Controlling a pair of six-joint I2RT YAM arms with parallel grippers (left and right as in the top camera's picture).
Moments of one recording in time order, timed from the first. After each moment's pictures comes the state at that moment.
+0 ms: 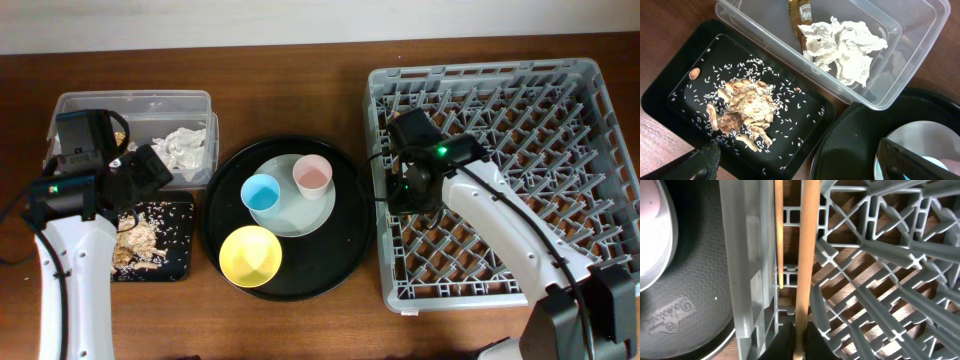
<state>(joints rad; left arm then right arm) 0.18 1.36 1.32 -1.03 -0.15 -0.40 0.37 1.63 1.28 -1.06 0.04 0.33</state>
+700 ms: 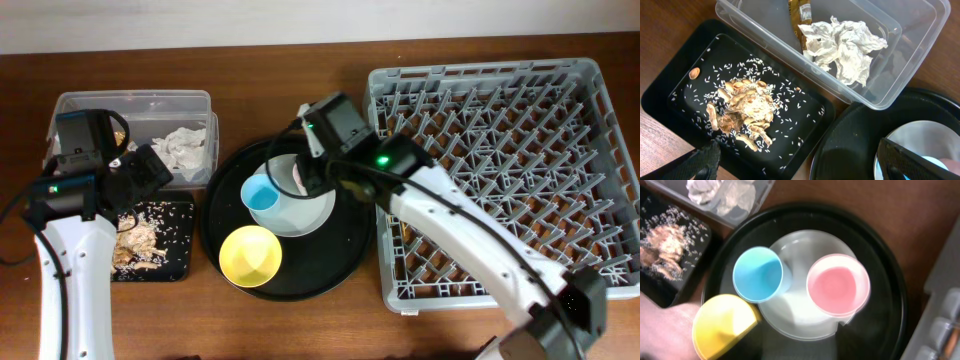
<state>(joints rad) 0.18 1.36 1.32 -1.03 -0.15 -0.40 0.68 1.72 1.57 -0.80 -0.07 0.25</state>
